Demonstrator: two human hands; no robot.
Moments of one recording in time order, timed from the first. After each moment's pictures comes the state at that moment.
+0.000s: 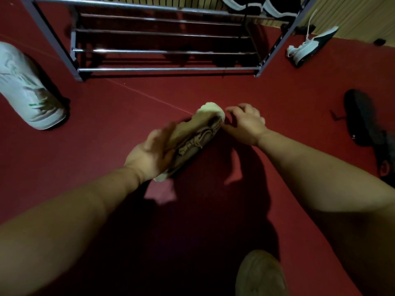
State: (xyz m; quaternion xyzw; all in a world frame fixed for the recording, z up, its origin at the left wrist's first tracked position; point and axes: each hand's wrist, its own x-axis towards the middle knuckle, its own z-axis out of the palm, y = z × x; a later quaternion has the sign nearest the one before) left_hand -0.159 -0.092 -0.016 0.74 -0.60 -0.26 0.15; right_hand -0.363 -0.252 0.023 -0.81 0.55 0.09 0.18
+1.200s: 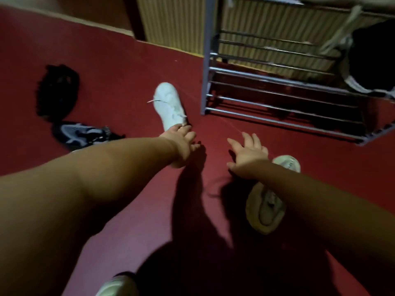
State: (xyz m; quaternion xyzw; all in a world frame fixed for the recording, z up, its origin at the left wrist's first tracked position) left_hand -0.004 -0.032 0.077 0.71 -0.62 -0.10 -0.33; right_hand -0.162 -0.148 0.058 -0.90 0.37 0.18 0.14
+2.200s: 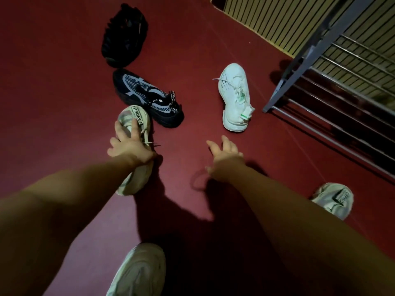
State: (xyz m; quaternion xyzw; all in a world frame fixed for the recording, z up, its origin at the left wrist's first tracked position) left_hand 0.084 0.185 -0.020 0.97 -0.02 -0.24 0.08; right_hand -0.037 -0.003 0.020 -0.93 0.23 0.28 0.12
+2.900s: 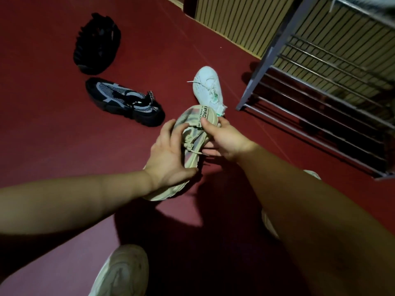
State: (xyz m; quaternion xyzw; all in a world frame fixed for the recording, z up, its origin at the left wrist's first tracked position) left_hand -0.008 0.115 0.038 0.87 -0.35 -0.16 0.31; right_hand -0.039 -0.051 0.057 -0.64 0.39 0.09 0.65
